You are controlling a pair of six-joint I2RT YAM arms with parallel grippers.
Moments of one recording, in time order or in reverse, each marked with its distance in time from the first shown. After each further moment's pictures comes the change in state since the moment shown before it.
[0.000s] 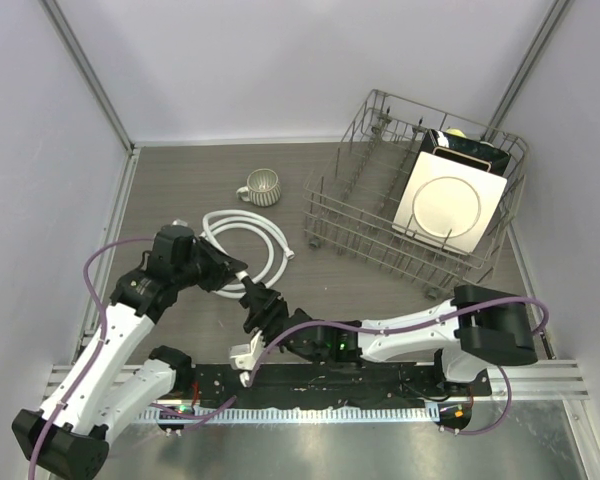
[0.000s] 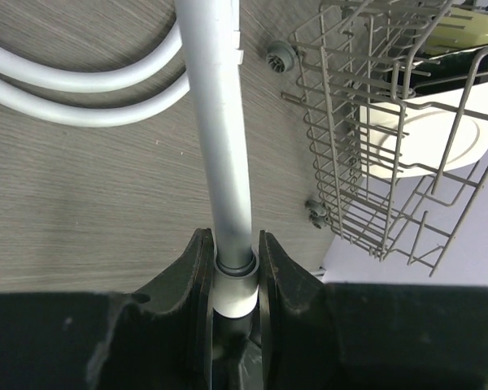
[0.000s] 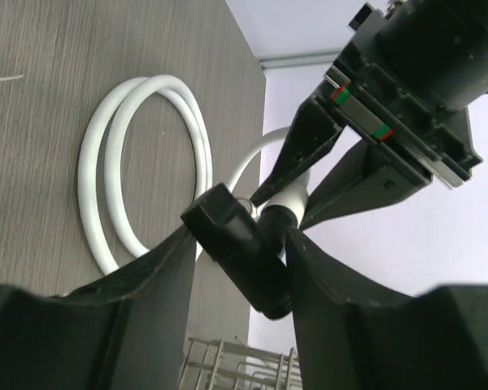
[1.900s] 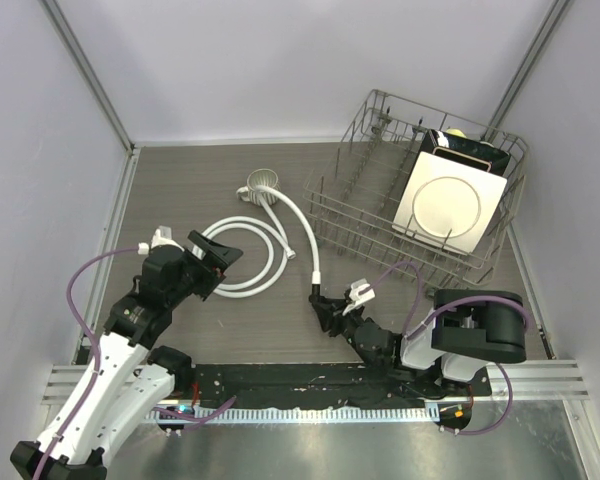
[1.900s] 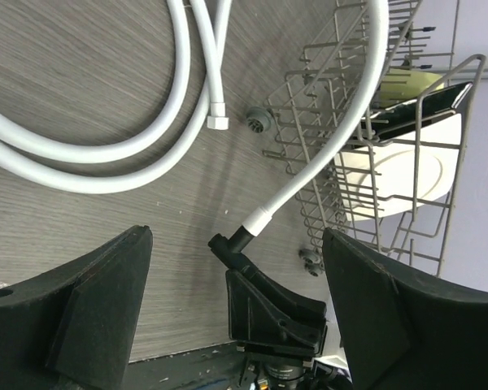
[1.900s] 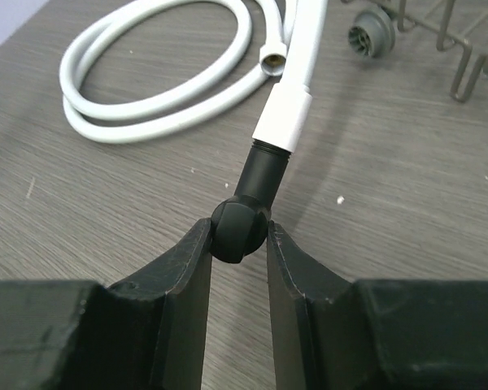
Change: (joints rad) left arm 0.002 -0.202 -0.150 0.161 -0.164 0.033; right arm -0.147 0.047 -0.649 0.749 0.344 1.680
